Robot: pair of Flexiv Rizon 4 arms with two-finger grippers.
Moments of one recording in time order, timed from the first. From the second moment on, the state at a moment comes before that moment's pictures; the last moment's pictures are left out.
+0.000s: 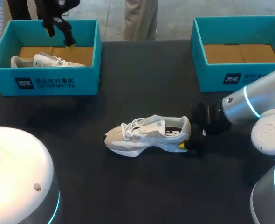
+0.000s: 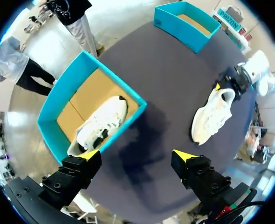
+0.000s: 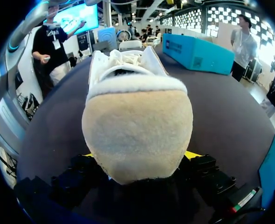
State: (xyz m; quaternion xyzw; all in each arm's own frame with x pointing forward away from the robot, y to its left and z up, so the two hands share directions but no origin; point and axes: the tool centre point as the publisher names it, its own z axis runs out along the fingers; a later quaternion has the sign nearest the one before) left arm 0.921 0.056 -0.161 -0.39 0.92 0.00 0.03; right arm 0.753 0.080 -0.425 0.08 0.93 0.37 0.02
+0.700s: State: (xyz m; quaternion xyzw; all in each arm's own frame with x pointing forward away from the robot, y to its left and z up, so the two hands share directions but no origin) left arm 0.854 -0.035 -0.176 -0.51 0.86 -0.02 0.05; right arm 0.753 0.080 -0.425 0.08 0.93 0.37 0.02
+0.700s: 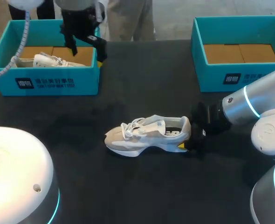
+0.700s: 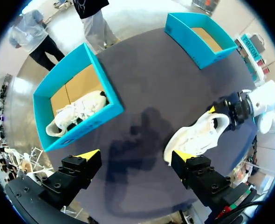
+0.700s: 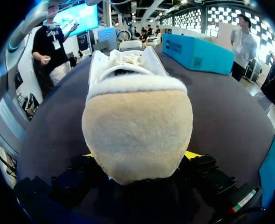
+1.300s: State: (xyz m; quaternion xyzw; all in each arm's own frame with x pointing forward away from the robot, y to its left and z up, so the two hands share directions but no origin) left arm 0.820 -0.088 -0.209 -0.56 0.83 -0.02 0.01; right arm 0.753 0.080 -0.425 0.08 0.93 0.37 0.02
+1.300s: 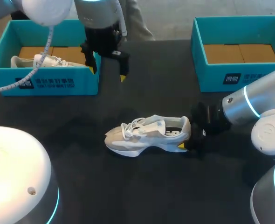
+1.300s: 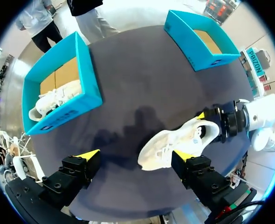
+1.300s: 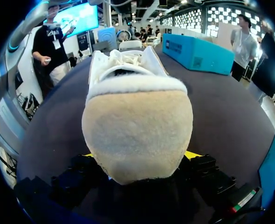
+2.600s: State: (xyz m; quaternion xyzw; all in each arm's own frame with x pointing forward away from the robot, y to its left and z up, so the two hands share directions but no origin) left arm 0.759 -0.181 -0.291 -0.51 0.86 0.04 -0.01; right arm 0.753 0.080 -0.425 0.08 0.93 0.37 0.02
